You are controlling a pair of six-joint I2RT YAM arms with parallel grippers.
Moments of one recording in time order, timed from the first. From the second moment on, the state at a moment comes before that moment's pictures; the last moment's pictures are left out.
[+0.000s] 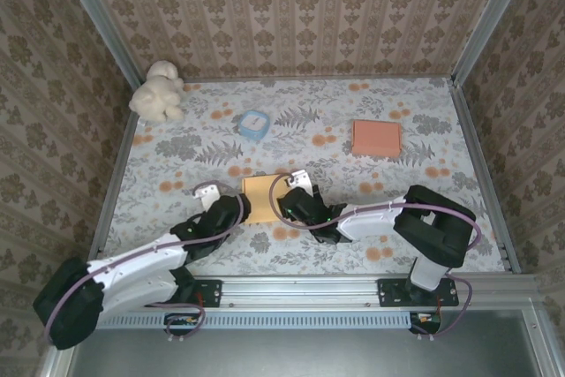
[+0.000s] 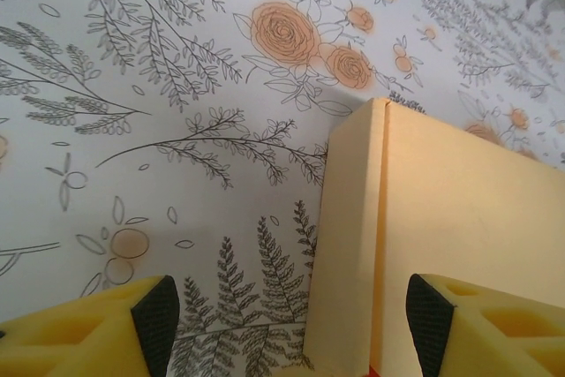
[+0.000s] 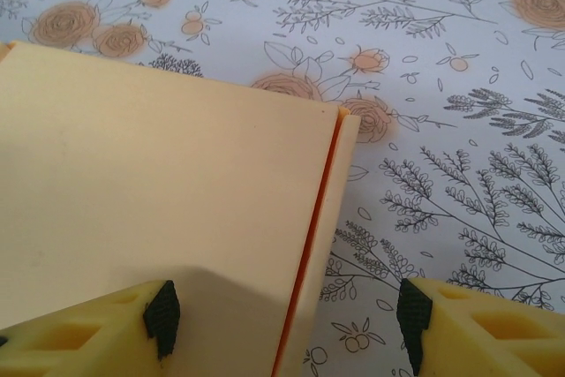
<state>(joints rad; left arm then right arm) -0.86 0.98 0.29 -0.11 -0.49 -1.03 1.01 1.69 0.72 0.23 0.55 0.47</state>
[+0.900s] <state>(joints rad) -0.87 1.62 0.52 0.51 -0.33 -0.68 0.84 1.44 0.54 0.25 0.44 0.54</state>
